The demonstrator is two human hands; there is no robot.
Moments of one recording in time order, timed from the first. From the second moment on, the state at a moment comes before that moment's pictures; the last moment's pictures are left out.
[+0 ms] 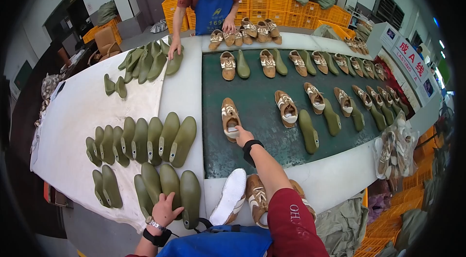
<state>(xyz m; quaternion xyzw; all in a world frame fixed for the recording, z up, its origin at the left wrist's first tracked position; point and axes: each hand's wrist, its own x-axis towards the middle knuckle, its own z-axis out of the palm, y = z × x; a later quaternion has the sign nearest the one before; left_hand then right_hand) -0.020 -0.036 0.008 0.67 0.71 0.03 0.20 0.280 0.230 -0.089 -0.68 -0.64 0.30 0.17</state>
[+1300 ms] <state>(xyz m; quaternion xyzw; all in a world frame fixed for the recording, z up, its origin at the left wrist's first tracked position) -0.042 -0.039 -0.114 0.22 0.60 0.41 0.65 0.150 -0.012 -0.084 -0.56 -0.67 0.49 -0.03</state>
